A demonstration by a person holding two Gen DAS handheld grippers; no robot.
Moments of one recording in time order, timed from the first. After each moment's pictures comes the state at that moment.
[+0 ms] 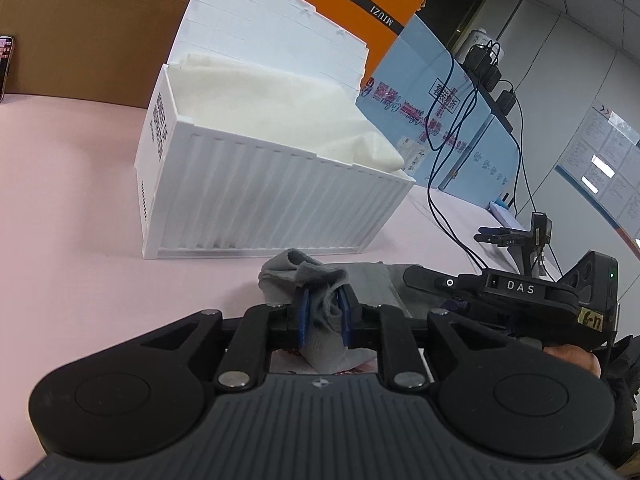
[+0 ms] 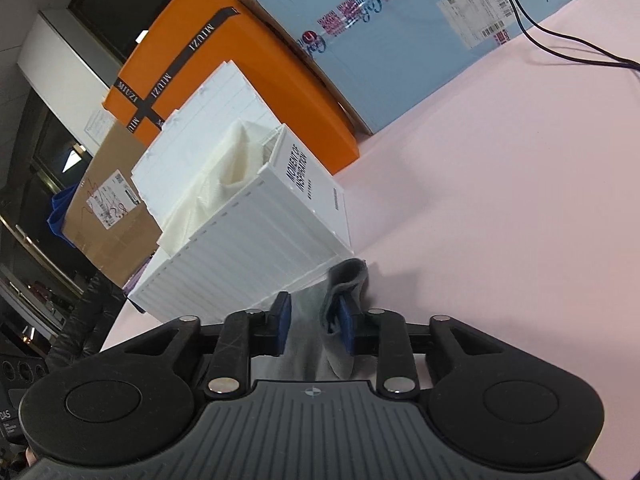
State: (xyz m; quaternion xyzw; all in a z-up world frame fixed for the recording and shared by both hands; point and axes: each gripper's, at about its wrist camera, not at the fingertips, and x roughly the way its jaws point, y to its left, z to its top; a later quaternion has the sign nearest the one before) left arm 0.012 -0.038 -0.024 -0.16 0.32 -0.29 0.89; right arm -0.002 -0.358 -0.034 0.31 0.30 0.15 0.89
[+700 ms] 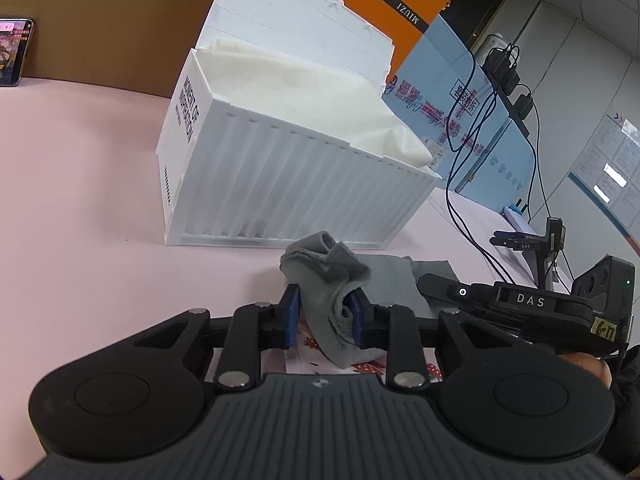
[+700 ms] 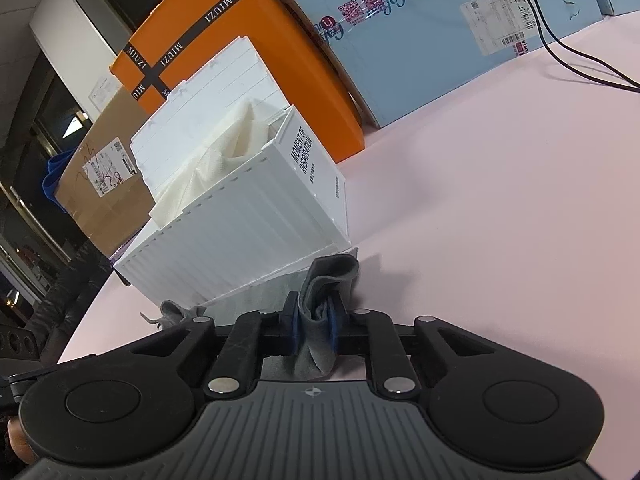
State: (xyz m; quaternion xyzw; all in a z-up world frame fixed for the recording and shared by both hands) left arm 0.014 -0.029 -0.035 -0.18 0.32 -0.27 0.89; right arm 0.000 -0.349 -0.035 0.26 0.30 0.16 0.90
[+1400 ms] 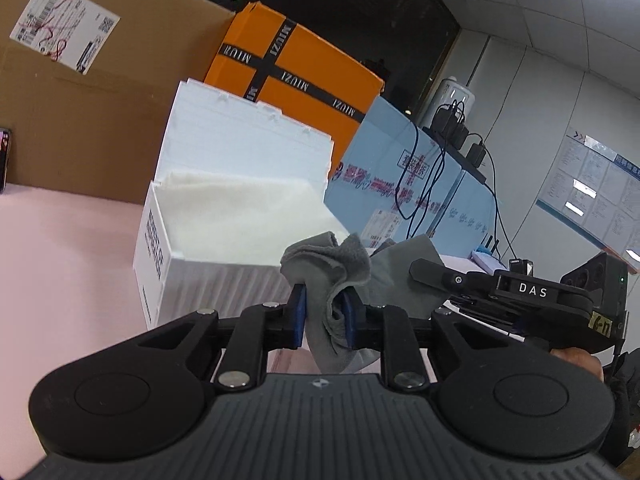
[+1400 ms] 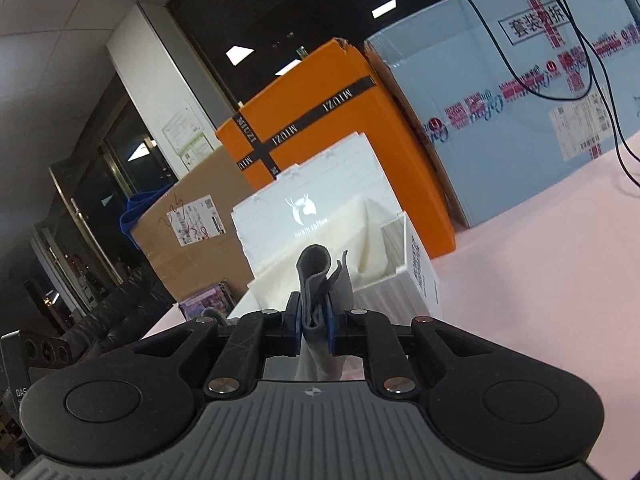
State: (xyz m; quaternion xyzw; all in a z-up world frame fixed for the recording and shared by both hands) left arm -0.001 -0.017 0.033 -0.16 0.20 -0.30 0.92; right arm -0.009 -0.335 0.041 0.24 0.18 0.24 0.92
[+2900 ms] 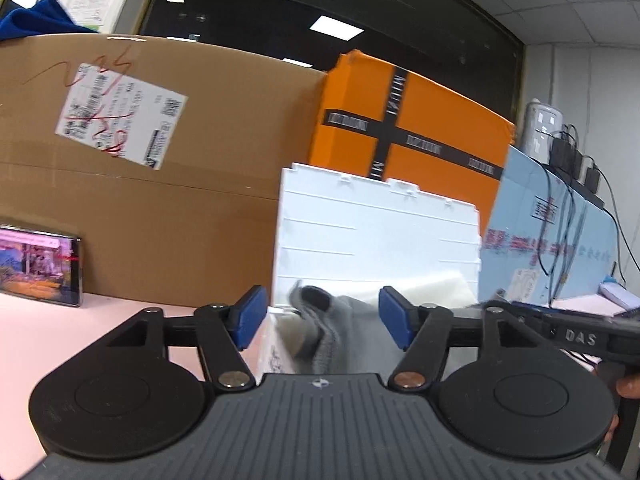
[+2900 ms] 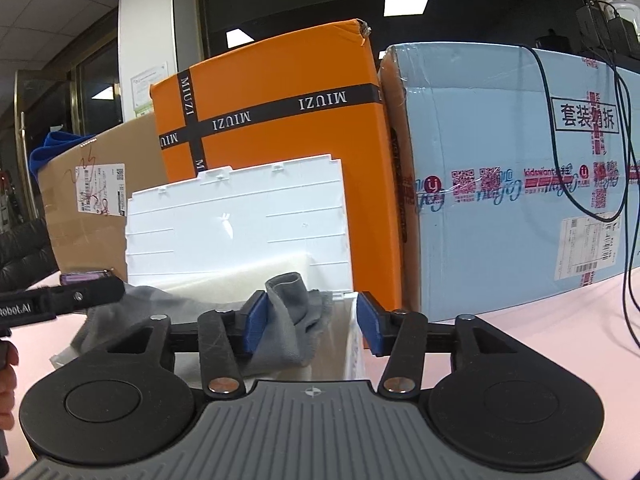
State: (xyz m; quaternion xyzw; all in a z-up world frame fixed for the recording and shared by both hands) left arm 0.085 -0.011 0.026 -0.10 0.13 -0.12 0.98; right arm 0.095 -0.291 0.027 0.06 0.15 0.14 0.98
